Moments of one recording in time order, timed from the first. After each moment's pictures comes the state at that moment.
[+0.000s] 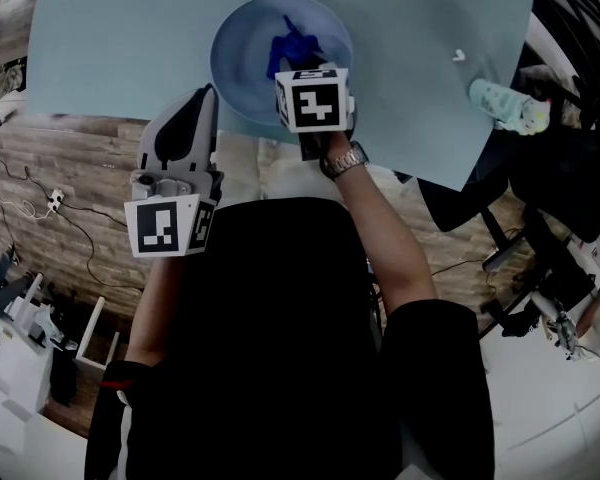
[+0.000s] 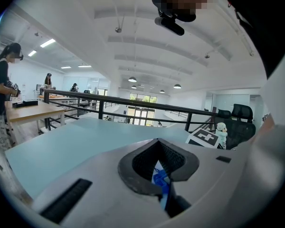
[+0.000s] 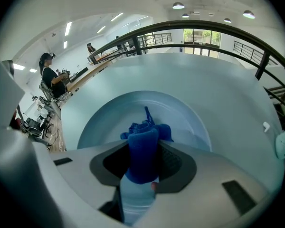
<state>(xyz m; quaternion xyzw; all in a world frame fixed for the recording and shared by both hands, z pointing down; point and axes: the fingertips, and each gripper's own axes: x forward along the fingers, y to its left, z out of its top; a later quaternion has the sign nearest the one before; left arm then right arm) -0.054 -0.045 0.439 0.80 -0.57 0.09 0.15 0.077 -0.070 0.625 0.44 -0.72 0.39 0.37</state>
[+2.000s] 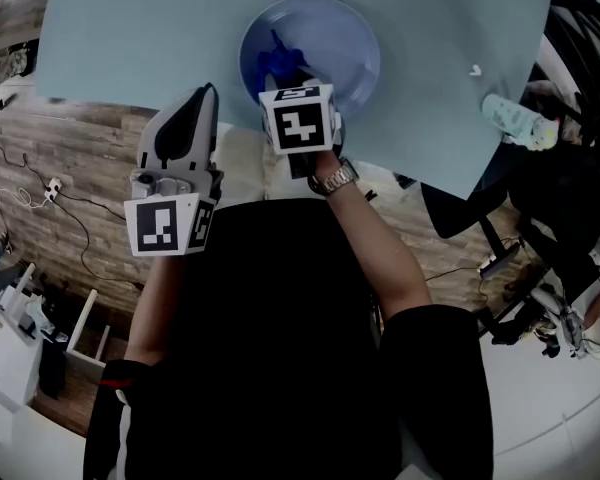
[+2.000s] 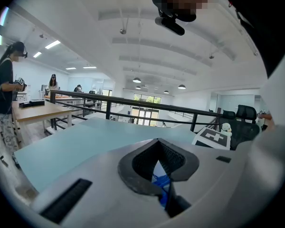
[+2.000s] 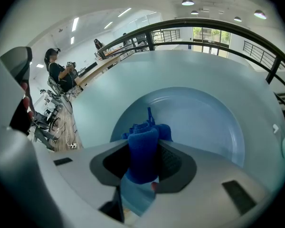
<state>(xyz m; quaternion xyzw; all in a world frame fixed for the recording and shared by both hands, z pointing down) -0.104 -0.038 0.439 0.79 -0.59 0.08 0.16 0.002 -0.038 0.614 0.40 -0.73 0.39 0.39</state>
